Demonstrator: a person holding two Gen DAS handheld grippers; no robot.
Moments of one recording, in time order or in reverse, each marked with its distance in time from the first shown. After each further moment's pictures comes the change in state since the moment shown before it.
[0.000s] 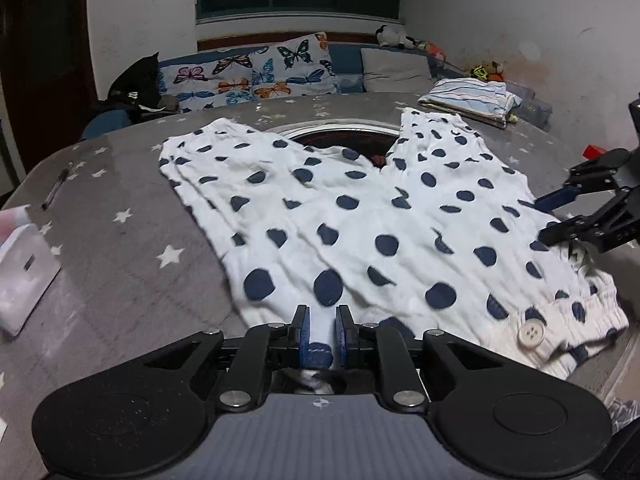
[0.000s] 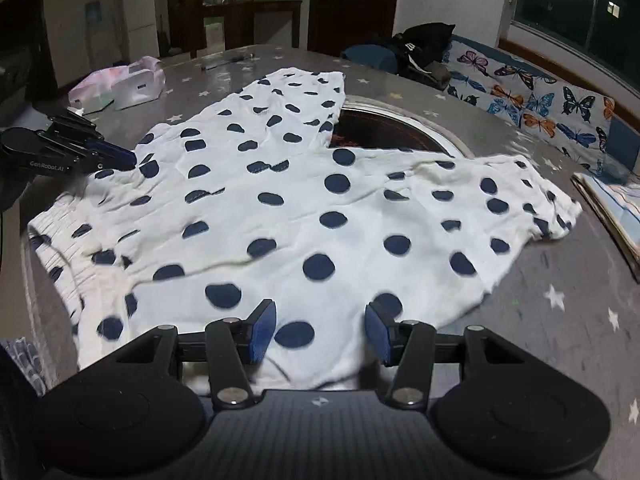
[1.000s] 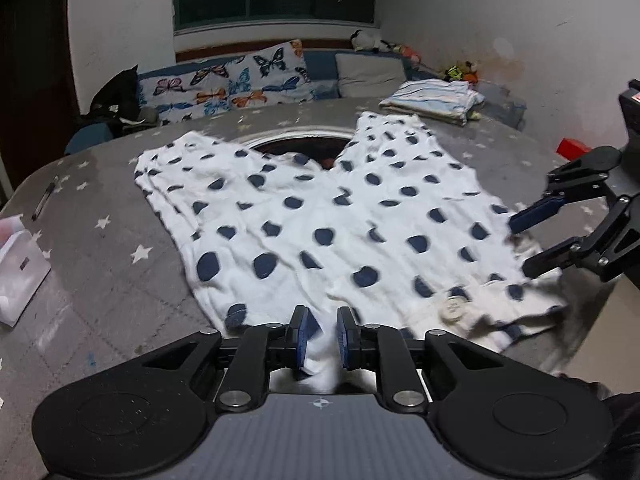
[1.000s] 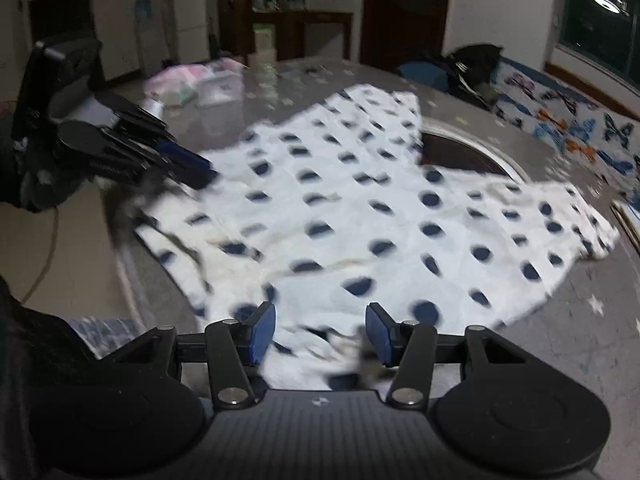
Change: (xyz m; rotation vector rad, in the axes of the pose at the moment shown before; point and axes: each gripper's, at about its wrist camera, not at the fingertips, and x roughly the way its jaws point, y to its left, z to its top) left arm -0.039 -0.041 -0.010 0.042 -0.034 -0.078; right arm -0.041 0.066 -0.007 -0.101 -0.051 0.138
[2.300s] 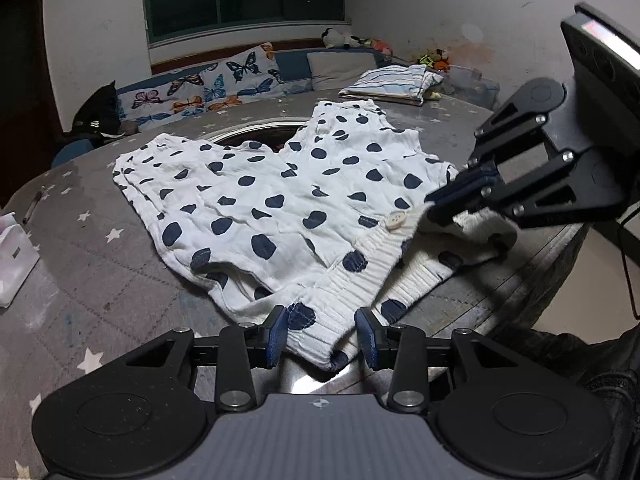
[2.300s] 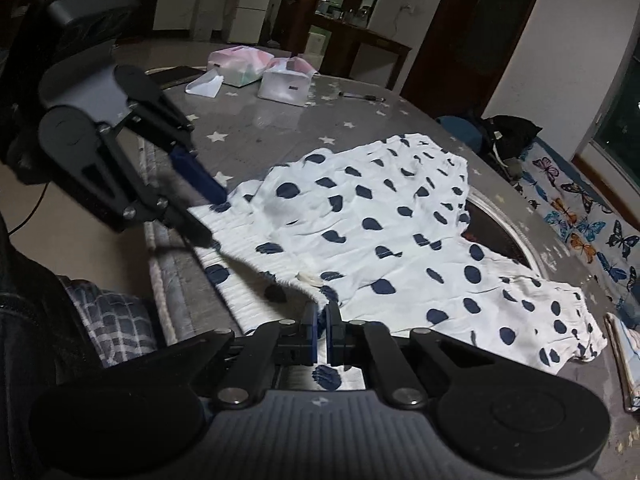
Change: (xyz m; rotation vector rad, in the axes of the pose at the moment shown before) left arm -0.021 -0.041 -0.038 0.100 0.012 0.018; right arm 0.010 0.064 0.012 -0.298 -0.031 -0.088
